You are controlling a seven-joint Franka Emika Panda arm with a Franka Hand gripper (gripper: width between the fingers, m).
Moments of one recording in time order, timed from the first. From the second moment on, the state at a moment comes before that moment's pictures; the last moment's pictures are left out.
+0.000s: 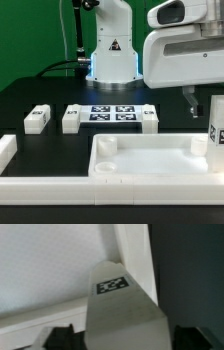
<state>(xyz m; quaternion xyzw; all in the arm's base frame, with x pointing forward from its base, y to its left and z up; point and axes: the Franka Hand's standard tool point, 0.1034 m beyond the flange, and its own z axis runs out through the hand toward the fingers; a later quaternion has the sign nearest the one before) 0.651 0.102 0.110 -0.99 0.13 -0.02 0.07</state>
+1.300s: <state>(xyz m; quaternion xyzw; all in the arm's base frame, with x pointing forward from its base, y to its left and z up) 0.649 0.103 0.108 -0.63 0.77 0.05 0.11</state>
